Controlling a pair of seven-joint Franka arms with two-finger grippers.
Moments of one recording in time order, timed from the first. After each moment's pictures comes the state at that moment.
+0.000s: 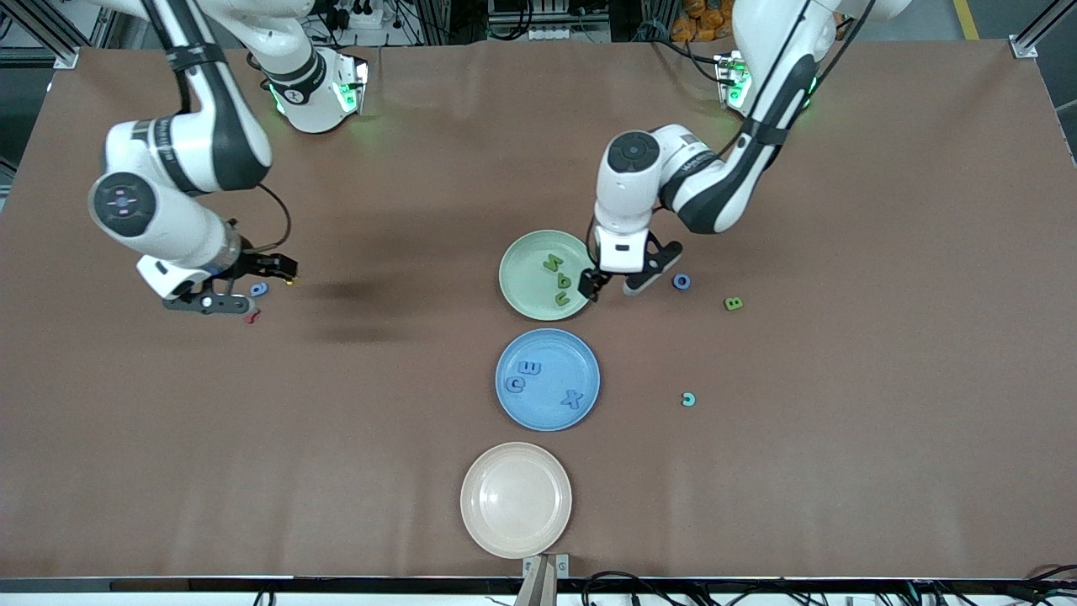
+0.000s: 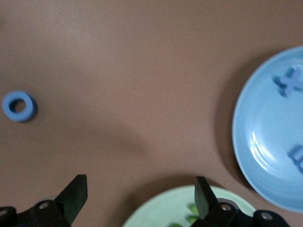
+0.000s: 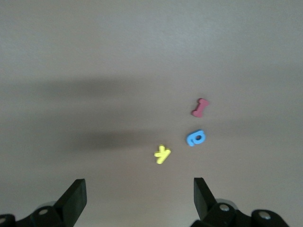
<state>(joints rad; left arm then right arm) -0.51 0.42 -0.21 -2.06 0.36 2.58 -1.71 -0.17 0.09 0.25 -2.16 -0.09 2.08 0.17</state>
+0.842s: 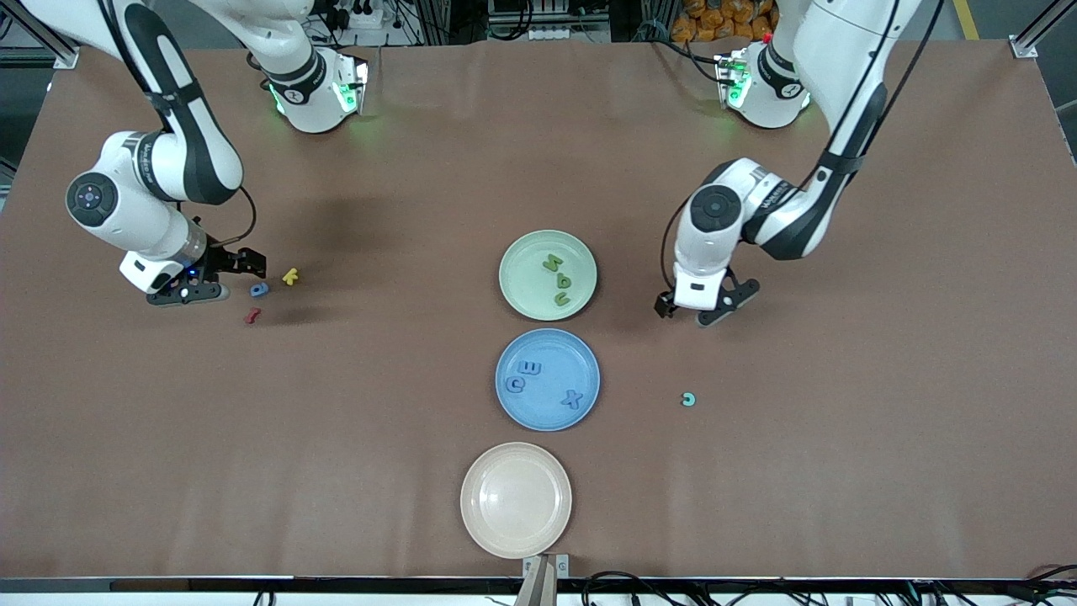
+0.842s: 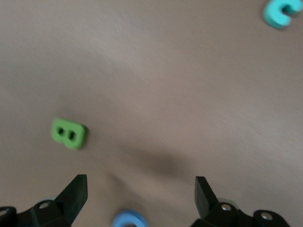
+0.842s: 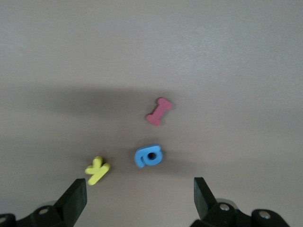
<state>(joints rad) -0.26 0.42 -0.21 -2.18 0.38 2.55 -1.31 -0.25 0.14 0.11 -2.43 -0.05 2.49 -0.22</state>
